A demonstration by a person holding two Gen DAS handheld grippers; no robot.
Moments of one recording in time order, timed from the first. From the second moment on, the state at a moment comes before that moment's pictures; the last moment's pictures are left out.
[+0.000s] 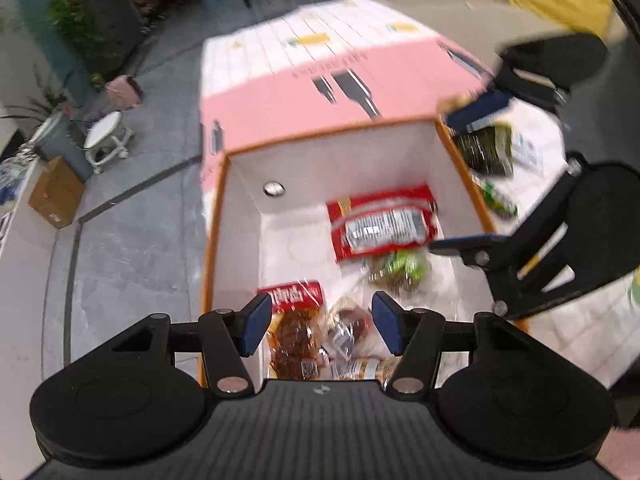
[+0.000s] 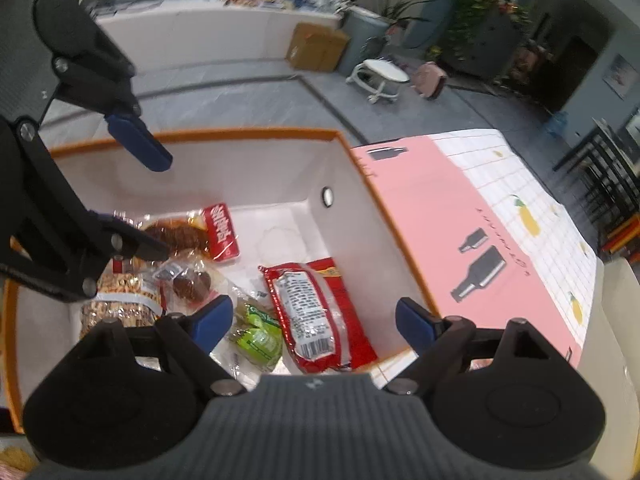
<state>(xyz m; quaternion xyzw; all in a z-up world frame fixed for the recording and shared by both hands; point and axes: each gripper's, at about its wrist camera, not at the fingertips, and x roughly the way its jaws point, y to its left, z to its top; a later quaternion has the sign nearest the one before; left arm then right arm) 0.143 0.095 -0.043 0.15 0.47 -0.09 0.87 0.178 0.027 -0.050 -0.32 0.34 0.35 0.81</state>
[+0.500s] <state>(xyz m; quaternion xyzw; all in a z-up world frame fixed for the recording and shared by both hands) 0.109 0.040 0.006 0.08 0.37 -0.06 0.93 0.135 -0.069 -0.013 -0.18 0.32 0.27 0.89</state>
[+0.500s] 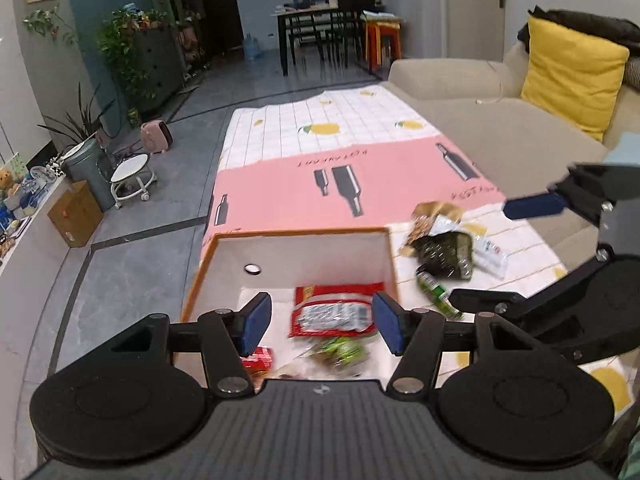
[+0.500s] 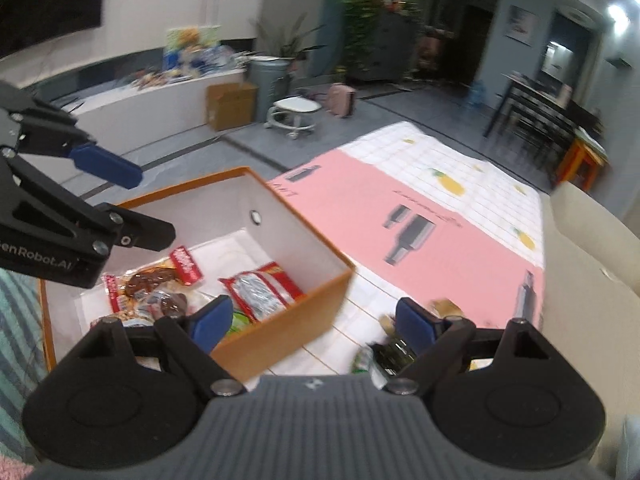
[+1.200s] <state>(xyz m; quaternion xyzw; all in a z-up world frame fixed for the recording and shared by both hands) 0.093 -0.042 -0.048 0.01 0.37 -0.10 0.92 0.093 -0.198 -0.074 -0.03 0.36 0.06 0.93</state>
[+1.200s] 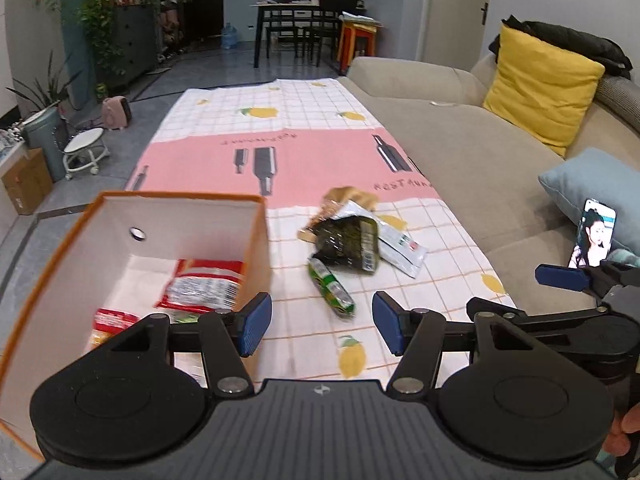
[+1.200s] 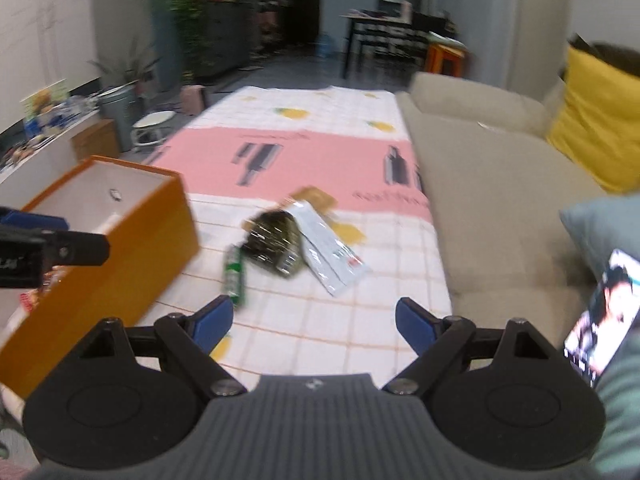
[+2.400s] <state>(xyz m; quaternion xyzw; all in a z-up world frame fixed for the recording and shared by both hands) 0.189 -0.083 -0.134 -0.05 0.45 -0.05 0.89 0.192 -0.206 -0.161 -0.10 0.35 0.13 0.92</state>
